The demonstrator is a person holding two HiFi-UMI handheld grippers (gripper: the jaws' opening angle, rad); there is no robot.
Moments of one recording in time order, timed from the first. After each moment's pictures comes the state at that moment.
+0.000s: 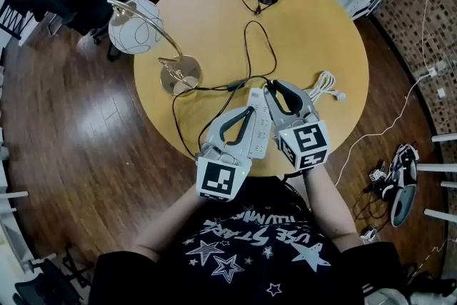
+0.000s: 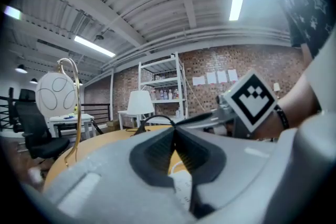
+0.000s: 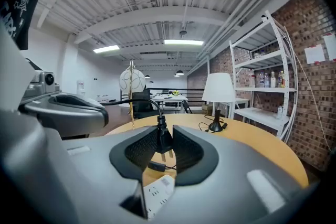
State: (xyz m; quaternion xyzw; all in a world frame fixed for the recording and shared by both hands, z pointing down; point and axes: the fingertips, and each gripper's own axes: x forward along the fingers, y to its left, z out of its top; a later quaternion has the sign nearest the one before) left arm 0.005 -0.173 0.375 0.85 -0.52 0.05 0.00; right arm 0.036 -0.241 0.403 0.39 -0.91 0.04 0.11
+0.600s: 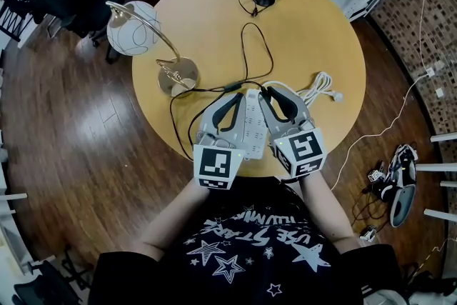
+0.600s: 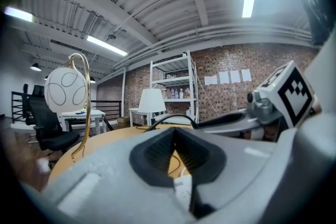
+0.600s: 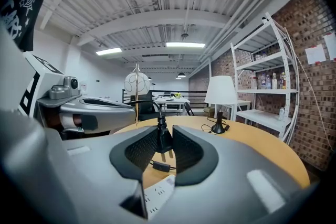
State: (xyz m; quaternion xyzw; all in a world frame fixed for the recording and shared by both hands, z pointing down) left arm -0.018 -0.203 0.377 0.82 -0.57 0.04 0.02; right arm 0.032 -0.223 0.396 0.38 -0.92 0.03 0.10
